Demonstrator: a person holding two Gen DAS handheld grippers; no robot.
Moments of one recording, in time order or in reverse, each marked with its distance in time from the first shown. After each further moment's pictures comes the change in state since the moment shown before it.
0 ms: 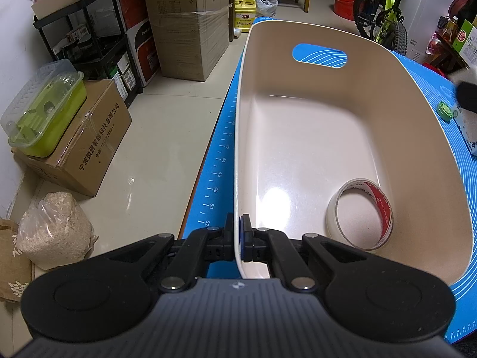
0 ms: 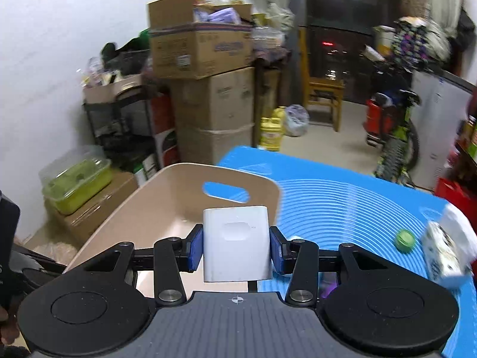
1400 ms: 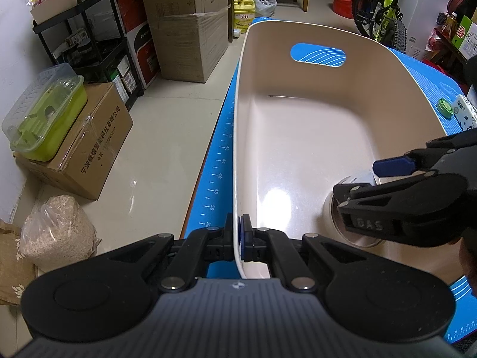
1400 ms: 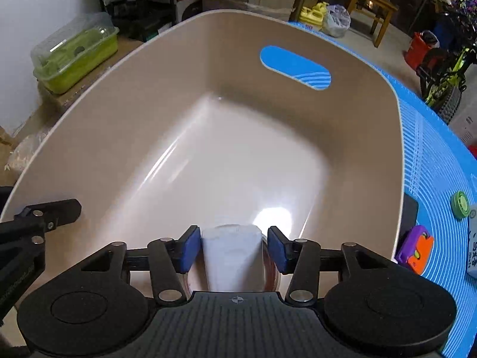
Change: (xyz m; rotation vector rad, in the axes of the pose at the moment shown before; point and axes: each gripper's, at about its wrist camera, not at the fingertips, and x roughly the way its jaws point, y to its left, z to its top) left arm -0.002 0.000 0.001 0.019 -0.002 0.009; right arm 0.128 0.068 -0.026 -0.156 0.499 0.006
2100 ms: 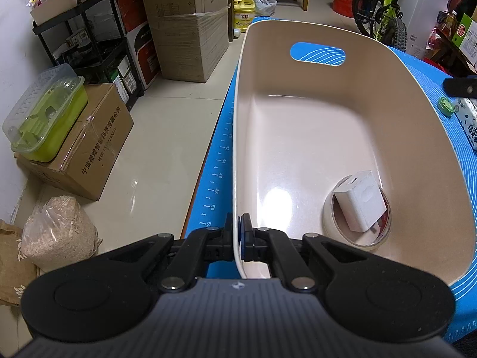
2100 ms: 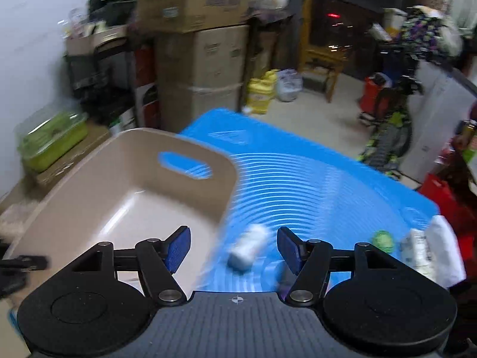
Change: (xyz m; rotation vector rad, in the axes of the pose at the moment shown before) left arm 0.000 0.000 0.000 0.005 0.002 0.003; right arm -0.096 -0.124 -0.011 0.106 -0.310 -0.107
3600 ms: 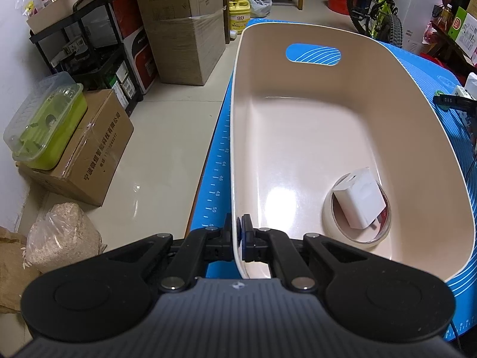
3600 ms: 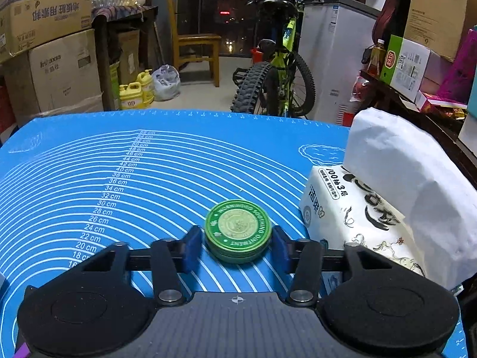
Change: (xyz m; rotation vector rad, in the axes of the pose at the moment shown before) left arm -0.003 -0.003 -0.001 0.036 -0.006 0.010; right arm 0.185 -0.211 -0.080 0.338 -0.044 -0.275
